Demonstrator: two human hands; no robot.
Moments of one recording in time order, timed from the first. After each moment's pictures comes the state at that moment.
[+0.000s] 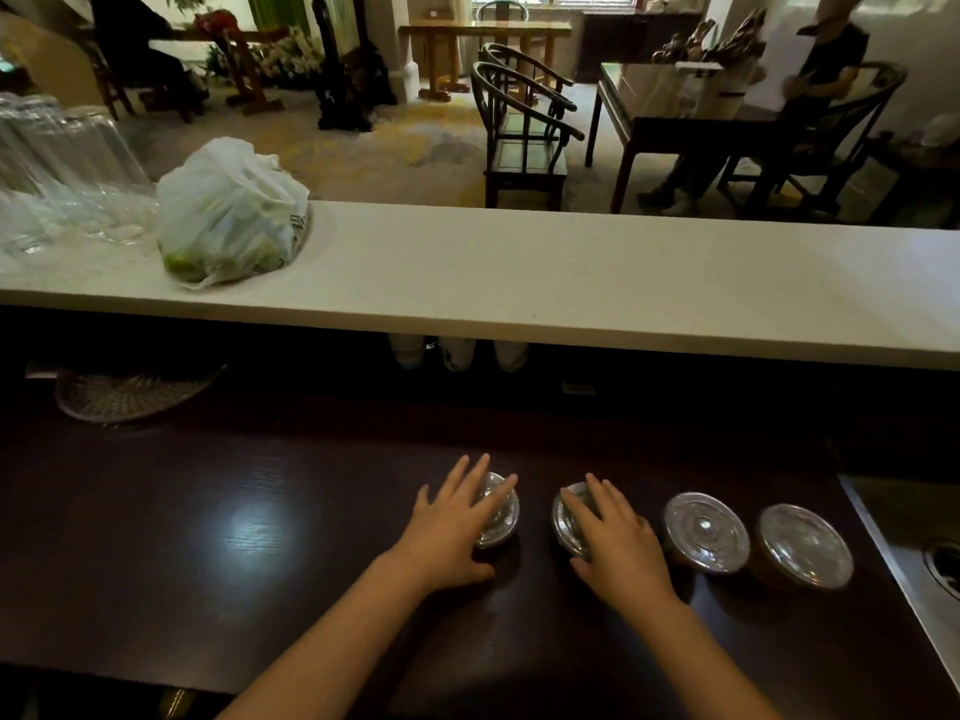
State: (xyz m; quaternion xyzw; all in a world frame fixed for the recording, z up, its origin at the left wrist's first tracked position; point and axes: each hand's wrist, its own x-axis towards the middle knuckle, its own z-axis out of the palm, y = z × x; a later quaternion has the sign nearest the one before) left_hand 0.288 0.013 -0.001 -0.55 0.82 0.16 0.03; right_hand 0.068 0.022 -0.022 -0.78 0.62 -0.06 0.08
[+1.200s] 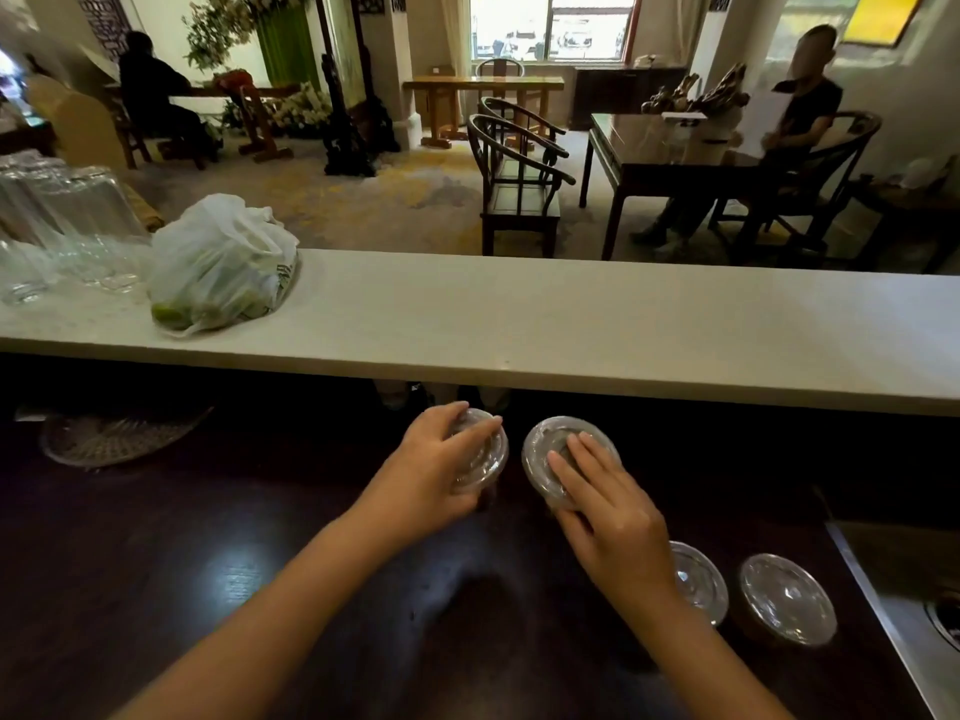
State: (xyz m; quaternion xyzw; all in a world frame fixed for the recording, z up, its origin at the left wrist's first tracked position) left_hand 0.279 -0.027 0.101 -0.52 0.81 0.10 -0.27; right_hand 0.059 -0.007 0.058 -0.78 0.44 -0.43 -0.06
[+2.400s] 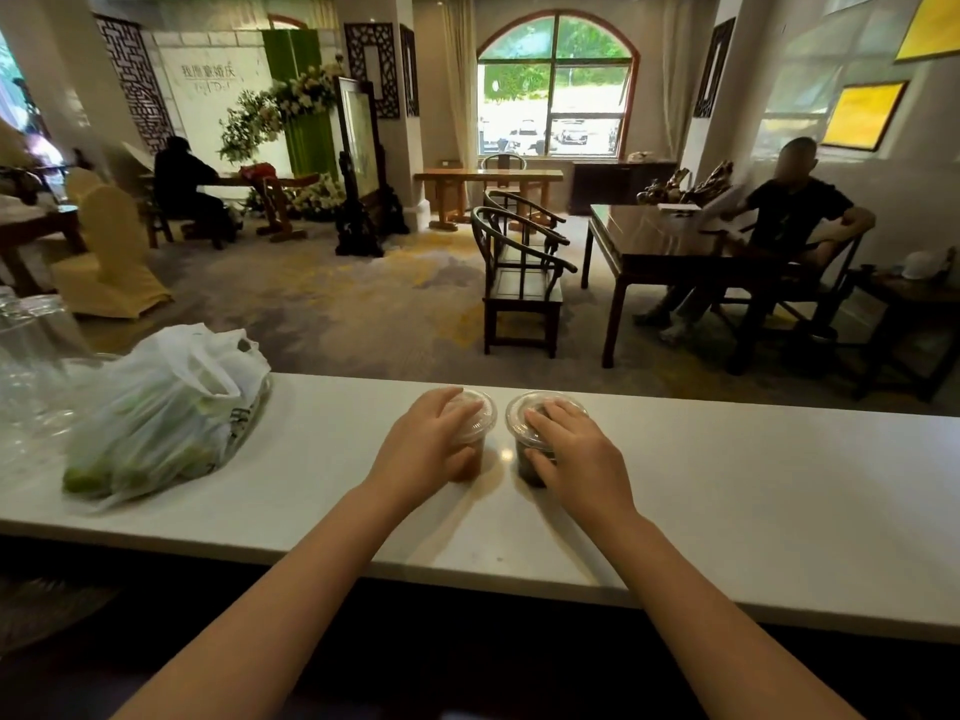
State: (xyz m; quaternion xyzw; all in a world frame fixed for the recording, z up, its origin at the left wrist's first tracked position) left_hand 0.283 -0.262 0.156 -0.55 0.79 0.00 -0.28; right_hand 0.083 -0.256 0.150 -0.79 0.50 -0.36 -0.04
